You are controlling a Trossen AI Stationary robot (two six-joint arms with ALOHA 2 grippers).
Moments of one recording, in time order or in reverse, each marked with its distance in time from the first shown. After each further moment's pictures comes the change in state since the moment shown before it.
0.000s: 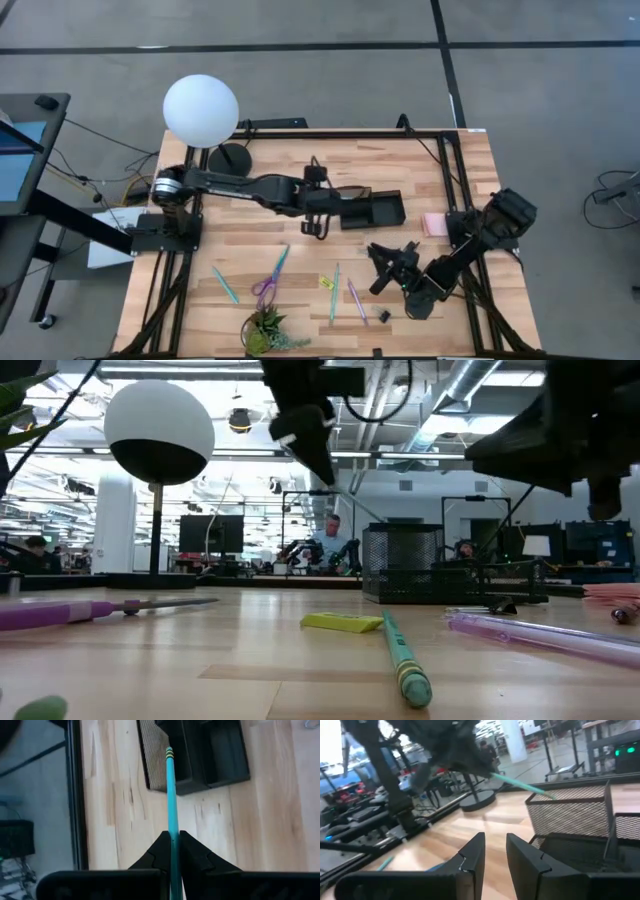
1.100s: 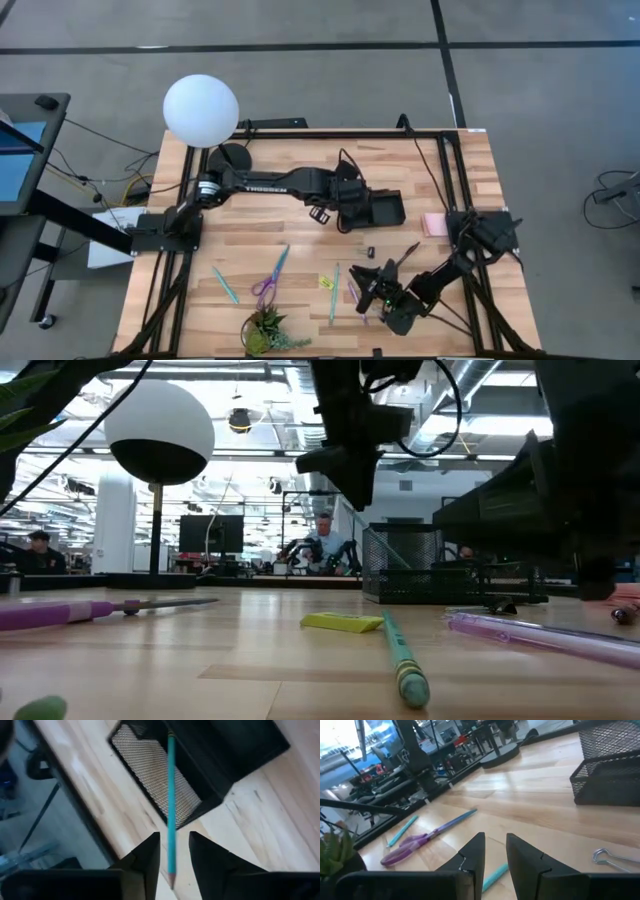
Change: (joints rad) left arm 0.061 0.297 0.405 -0.194 0.000 0.477; right arm -0.021 0.285 0.176 0.013 -0.178 0.175
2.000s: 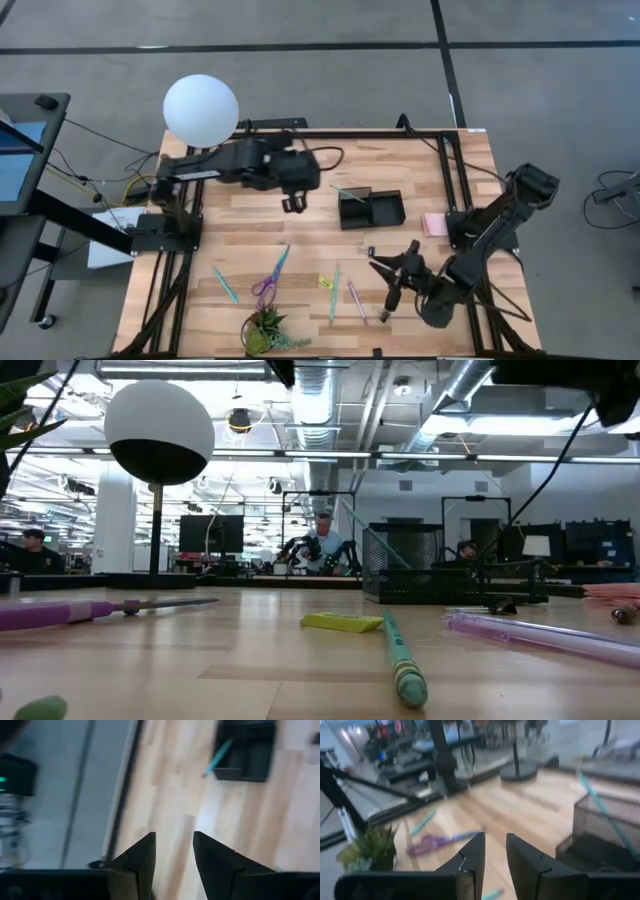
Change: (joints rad) left arm -0.063 -0.347 0.161 -0.514 -0.102 -0.860; right arm 0.079 -0.607 -0.009 -0.737 -0.135 -0.094
